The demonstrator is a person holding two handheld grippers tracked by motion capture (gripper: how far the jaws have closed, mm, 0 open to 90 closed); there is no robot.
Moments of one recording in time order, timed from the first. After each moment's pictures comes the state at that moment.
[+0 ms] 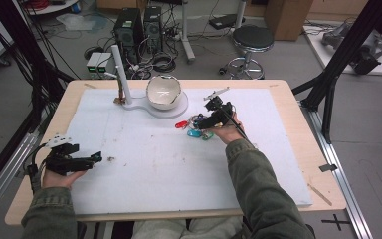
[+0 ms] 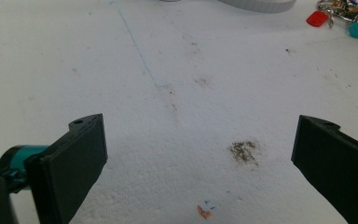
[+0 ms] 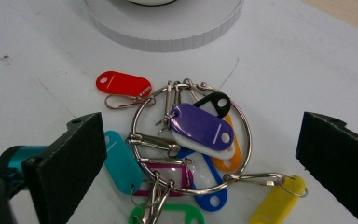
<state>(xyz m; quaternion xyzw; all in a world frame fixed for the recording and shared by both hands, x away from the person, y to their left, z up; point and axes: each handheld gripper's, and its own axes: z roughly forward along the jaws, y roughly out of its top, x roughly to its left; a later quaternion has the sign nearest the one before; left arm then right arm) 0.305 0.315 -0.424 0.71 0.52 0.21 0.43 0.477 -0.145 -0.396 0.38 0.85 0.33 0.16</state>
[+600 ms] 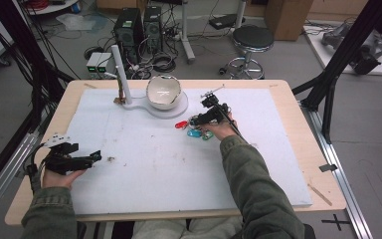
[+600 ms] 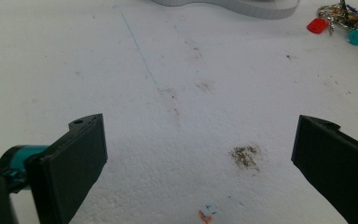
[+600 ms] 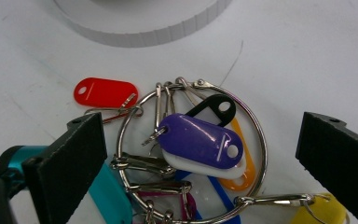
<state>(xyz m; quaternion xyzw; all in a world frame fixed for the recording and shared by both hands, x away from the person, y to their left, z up) 0.306 0.317 -0.423 0.70 0.53 0.21 0.43 0.504 -0.136 -0.415 0.43 0.84 0.31 0.11</state>
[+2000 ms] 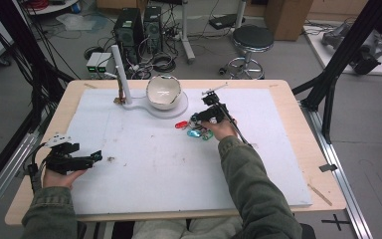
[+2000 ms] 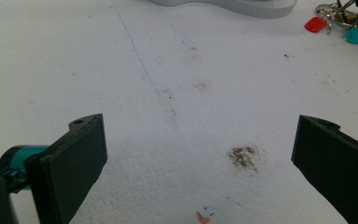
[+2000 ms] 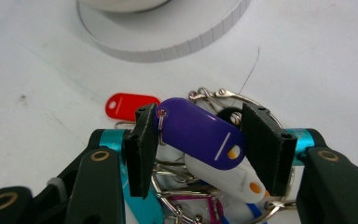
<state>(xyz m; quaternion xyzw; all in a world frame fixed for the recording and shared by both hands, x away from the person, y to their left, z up) 0.307 0.315 -0.423 0.70 0.52 0.21 0.44 0.502 -0.138 -0.405 0.45 0.82 0.34 0.06</state>
